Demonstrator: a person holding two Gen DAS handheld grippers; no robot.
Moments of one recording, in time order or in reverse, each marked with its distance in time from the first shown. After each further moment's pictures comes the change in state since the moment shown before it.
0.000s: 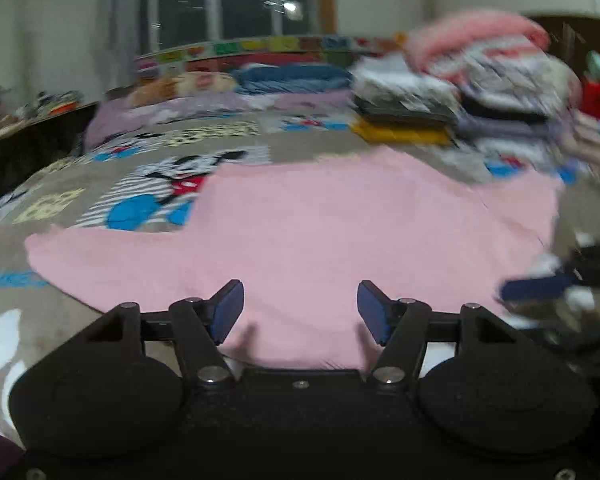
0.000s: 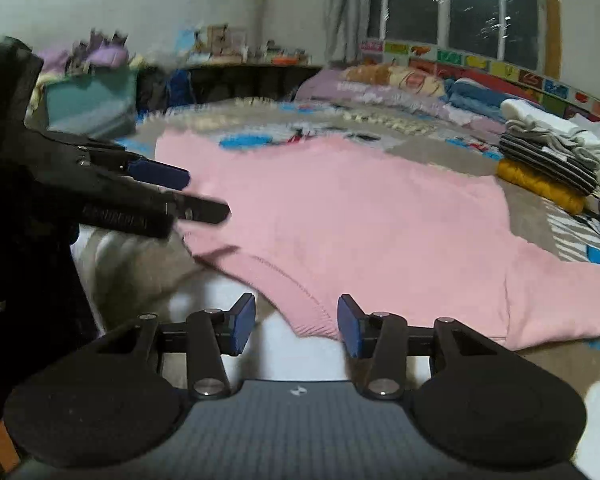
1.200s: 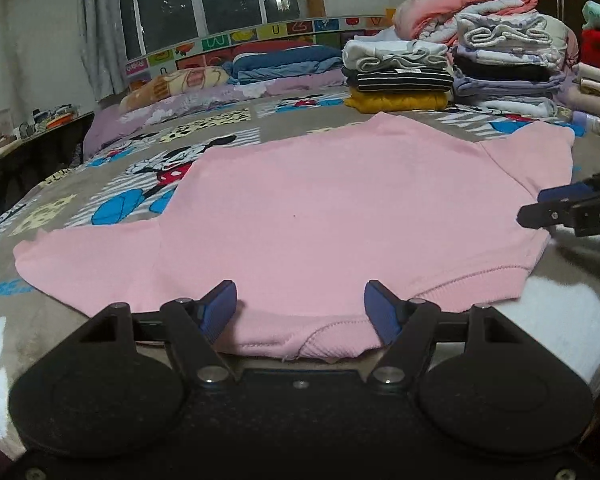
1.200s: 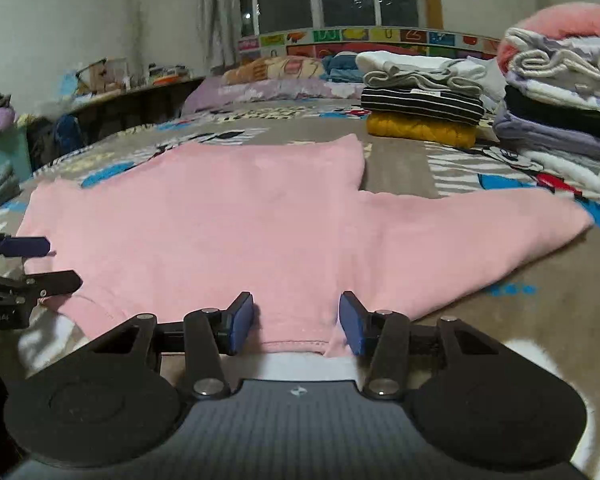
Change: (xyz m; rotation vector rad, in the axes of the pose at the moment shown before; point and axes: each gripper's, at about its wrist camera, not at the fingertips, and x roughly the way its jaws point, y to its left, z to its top) left arm 0.027 -0.030 -0.016 0.149 0.035 0.026; right arm -0.006 -0.082 -0.040 0.281 -0.012 -0.225
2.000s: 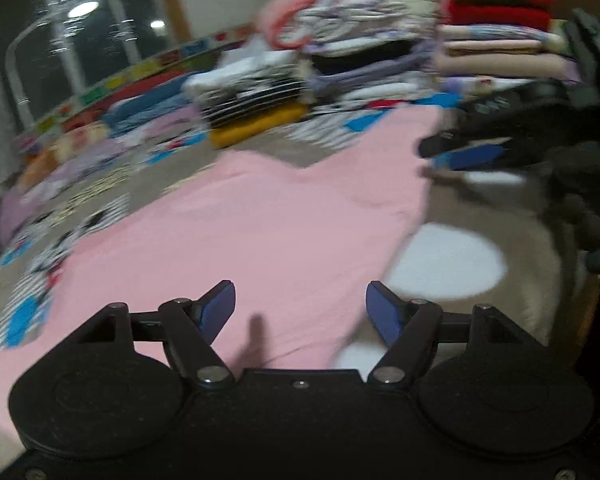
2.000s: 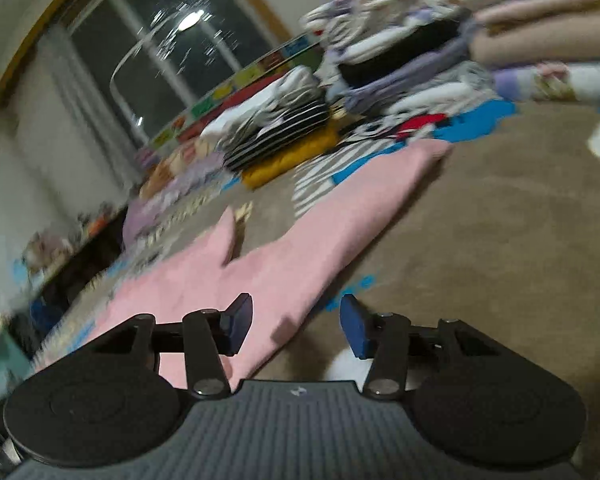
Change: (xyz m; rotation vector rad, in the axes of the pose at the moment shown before) left arm -0.005 -0.117 0.044 0.327 -0.029 -0.273; right arm -0.043 -0.111 -0.017 0.627 -0.187 -0.047
